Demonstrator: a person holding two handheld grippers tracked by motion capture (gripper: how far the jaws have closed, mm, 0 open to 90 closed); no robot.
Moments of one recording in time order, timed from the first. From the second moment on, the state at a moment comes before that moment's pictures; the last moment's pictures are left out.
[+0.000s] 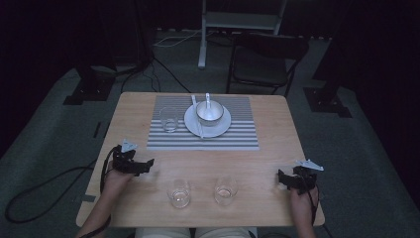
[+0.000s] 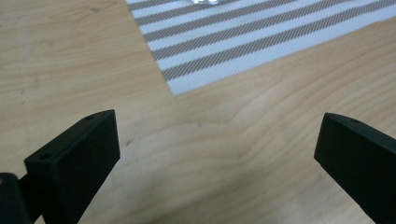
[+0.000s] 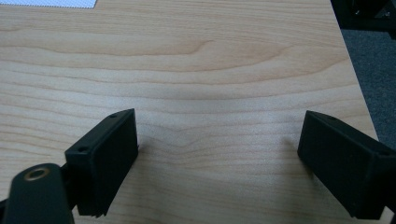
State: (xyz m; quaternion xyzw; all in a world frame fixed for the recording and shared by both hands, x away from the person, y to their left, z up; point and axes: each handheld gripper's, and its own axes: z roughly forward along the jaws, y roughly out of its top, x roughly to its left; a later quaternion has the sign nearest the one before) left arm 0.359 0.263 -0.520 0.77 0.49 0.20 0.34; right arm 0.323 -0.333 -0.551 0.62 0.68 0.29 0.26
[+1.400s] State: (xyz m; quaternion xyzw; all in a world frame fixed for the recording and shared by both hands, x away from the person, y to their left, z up) left arm 0.265 0.311 -0.534 0.74 0.51 0.23 0.38; right arm 0.323 -0.333 -0.551 0.62 0.68 0.29 0.26
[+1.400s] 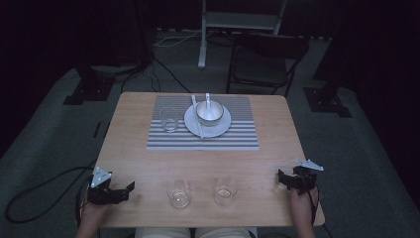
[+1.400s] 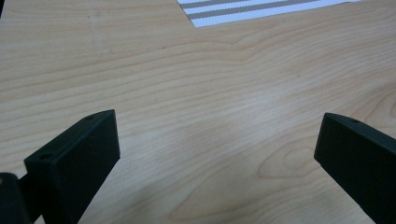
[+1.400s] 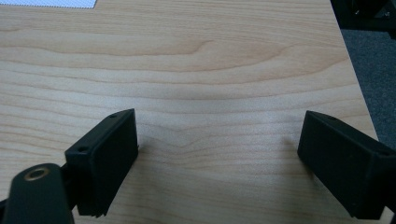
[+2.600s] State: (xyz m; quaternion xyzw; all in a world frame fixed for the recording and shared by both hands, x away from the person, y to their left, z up) left arm 0.217 0.362 -0.541 0.66 0.58 0.32 0.35; right arm 0.323 -0.333 -0.551 0.62 0.68 0.29 0.26
